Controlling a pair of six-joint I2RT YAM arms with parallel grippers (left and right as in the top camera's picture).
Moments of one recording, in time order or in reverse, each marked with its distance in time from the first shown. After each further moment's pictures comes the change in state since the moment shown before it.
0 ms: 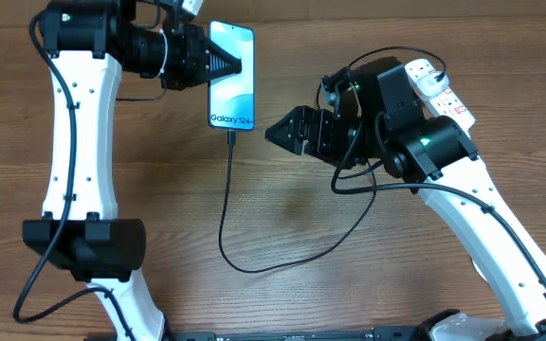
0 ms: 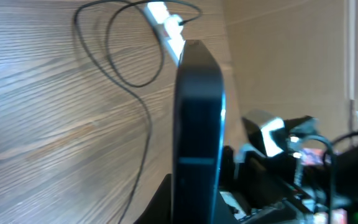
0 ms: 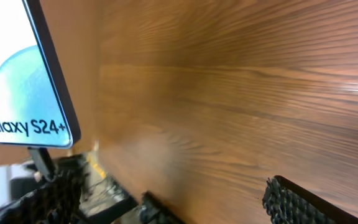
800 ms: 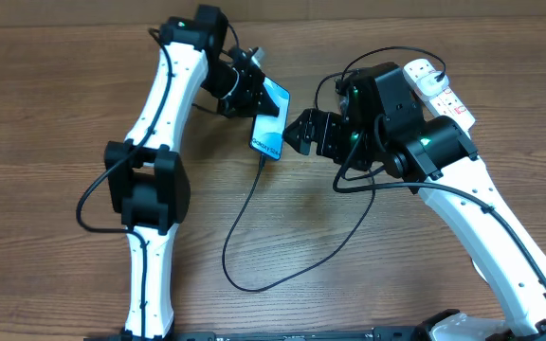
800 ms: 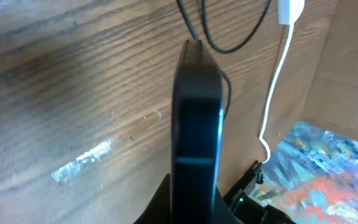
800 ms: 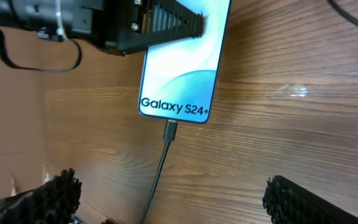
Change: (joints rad) left arm -0.165 0.403 -0.002 0.068 -0.168 0.000; right arm 0.000 0.000 0.000 -0.081 0.204 -0.009
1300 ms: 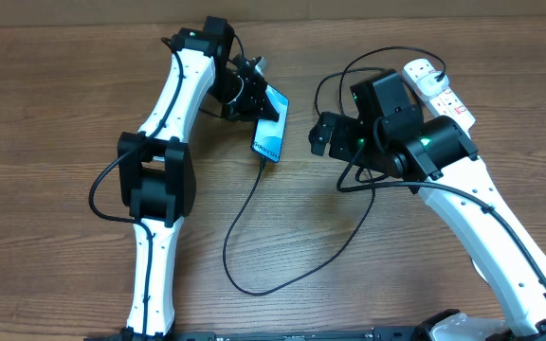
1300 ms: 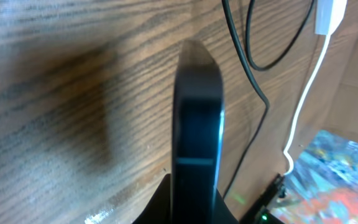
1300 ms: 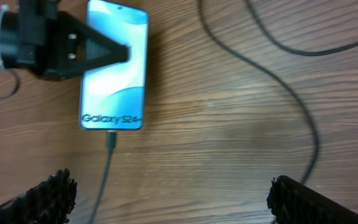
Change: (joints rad) left arm -0.016 0.084 0.000 0.090 -0.049 0.008; right arm 0.000 0.000 0.000 -0.113 0.312 0.000
